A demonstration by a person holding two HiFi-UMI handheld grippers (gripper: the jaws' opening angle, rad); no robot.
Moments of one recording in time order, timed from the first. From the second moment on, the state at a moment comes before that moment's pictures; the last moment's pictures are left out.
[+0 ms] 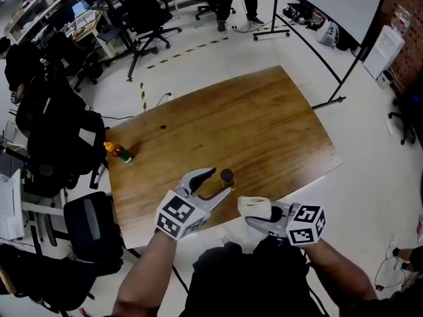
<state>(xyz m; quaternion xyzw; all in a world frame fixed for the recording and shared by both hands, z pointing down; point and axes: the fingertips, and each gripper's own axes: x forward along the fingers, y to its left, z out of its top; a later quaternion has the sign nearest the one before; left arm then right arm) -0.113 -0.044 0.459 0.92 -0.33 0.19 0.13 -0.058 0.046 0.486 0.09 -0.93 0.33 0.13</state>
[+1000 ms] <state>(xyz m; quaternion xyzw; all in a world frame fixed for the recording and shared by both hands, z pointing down) -0.102 -0.118 0.480 0.89 -0.35 0.12 0.26 -0.130 -0.027 0.529 -0.06 -0.88 0.44 0.16</state>
